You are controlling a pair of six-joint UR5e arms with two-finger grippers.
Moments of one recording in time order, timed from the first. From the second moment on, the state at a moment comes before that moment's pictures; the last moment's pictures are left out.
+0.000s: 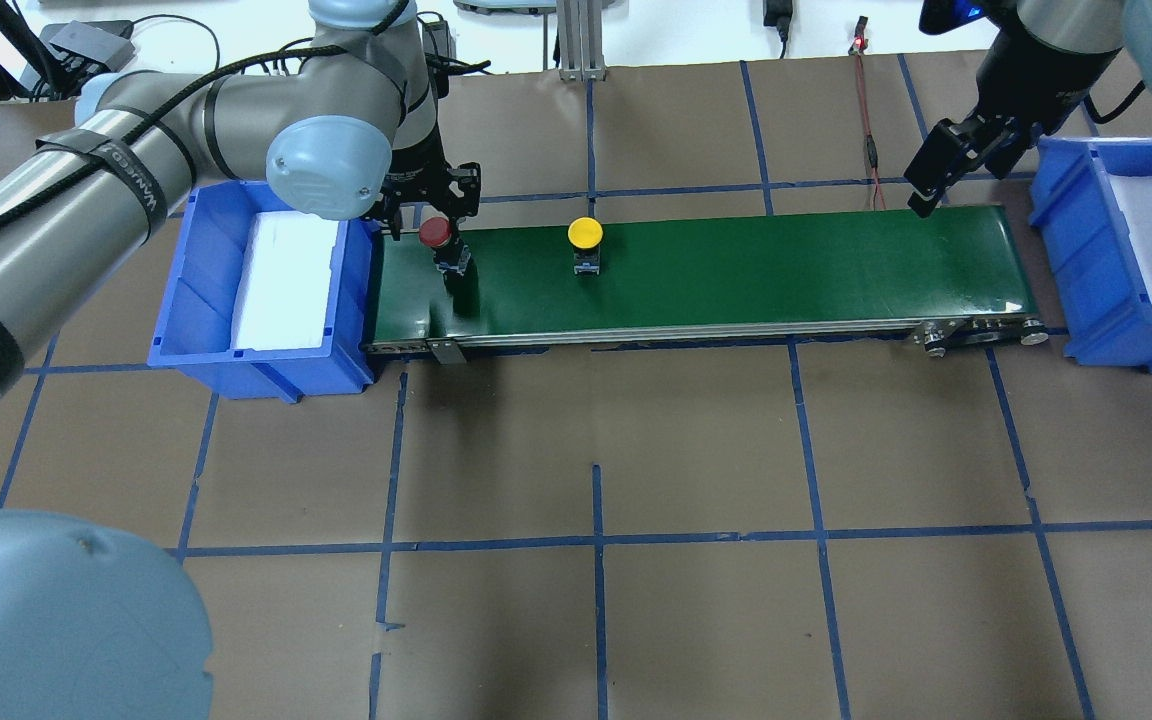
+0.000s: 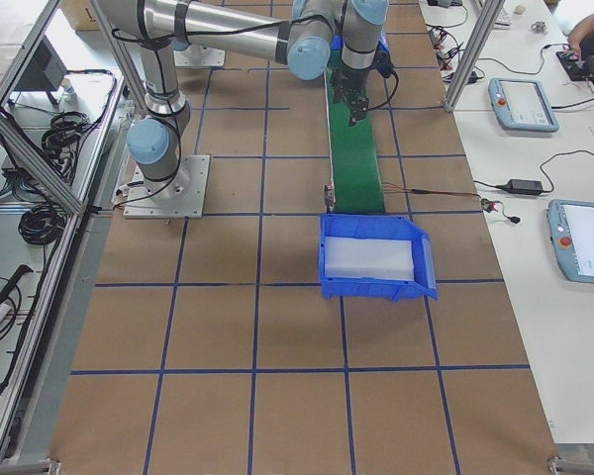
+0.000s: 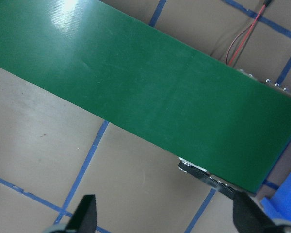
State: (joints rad) left arm -1.70 -2.03 -1.46 -1.21 1.66 -0.20; right arm 1.38 -1.40 1.52 -1.67 -1.53 -0.71
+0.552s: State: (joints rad) left arm -1.63 -1.98 -1.40 -1.31 1.64 -0.18; right arm 1.35 -1.39 1.61 -1.88 -1.47 -1.05
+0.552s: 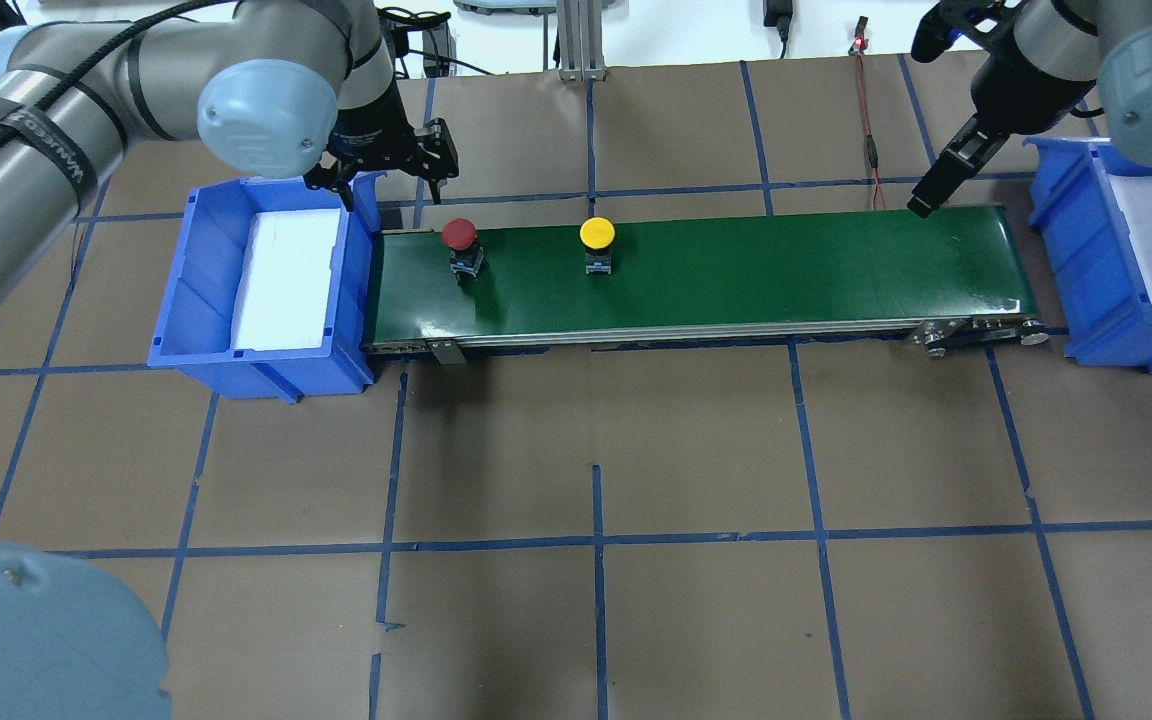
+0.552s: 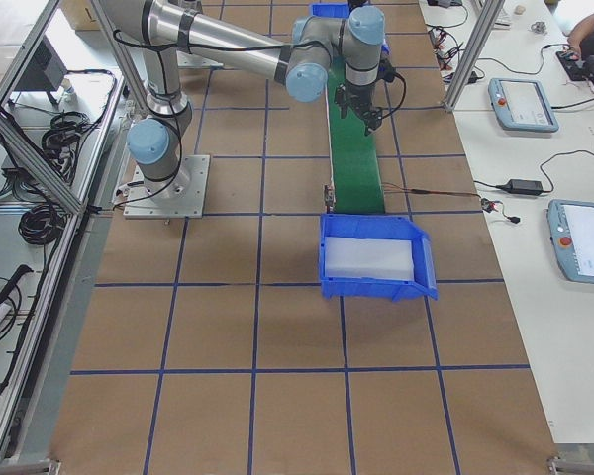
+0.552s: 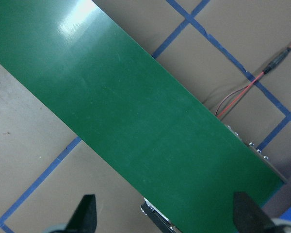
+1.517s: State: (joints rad) left arm -1.53 -1.74 -1.47 -1.53 1.57 -0.02; right arm 1.28 -1.23 1.60 -2.06 -1.48 -1.64
